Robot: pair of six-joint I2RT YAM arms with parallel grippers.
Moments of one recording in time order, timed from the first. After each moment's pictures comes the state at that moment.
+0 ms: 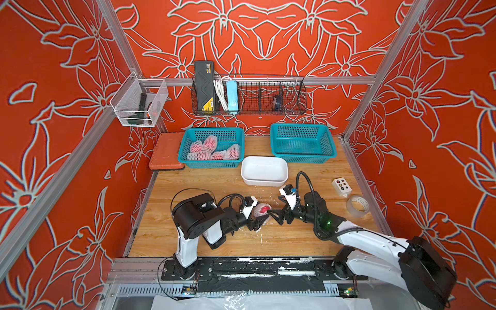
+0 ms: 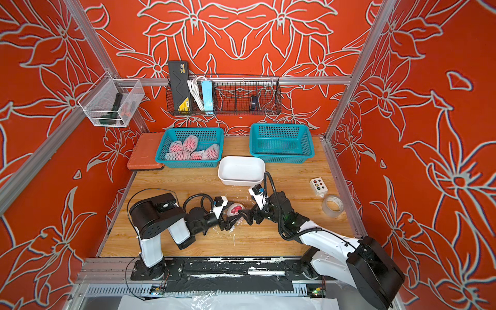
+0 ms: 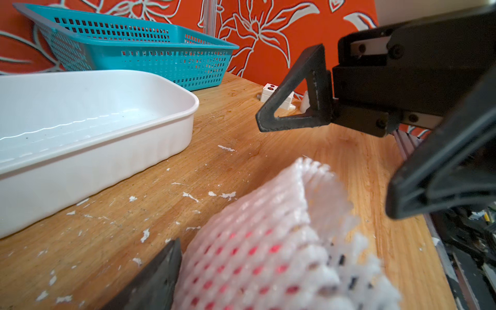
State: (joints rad) left arm -0.77 1.89 0.23 1.54 0.27 -0.15; right arm 0.72 1.08 0.35 0.32 -0.33 0.12
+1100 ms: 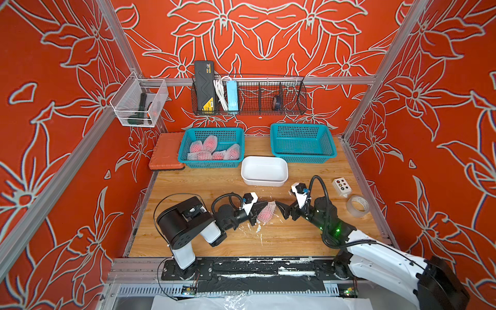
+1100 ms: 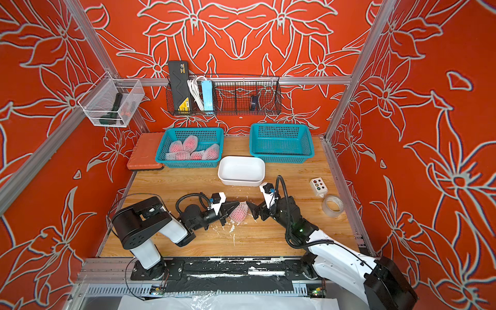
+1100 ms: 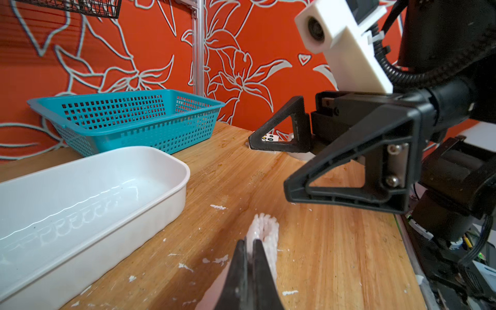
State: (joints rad) left arm -0.77 1.72 0.27 1.51 0.30 -0.10; right arm 0.72 0.87 0.28 0.33 -0.06 0.10
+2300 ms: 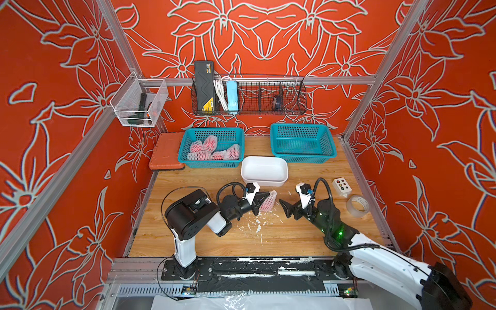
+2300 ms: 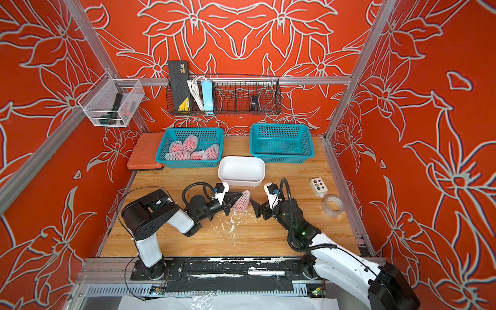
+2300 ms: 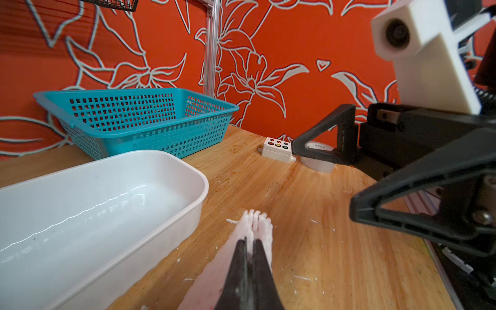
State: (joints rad) left arm -0.69 1.82 0.41 1.48 0.36 -0.15; right arm 0.72 0.81 0.24 0.33 0.04 0.10
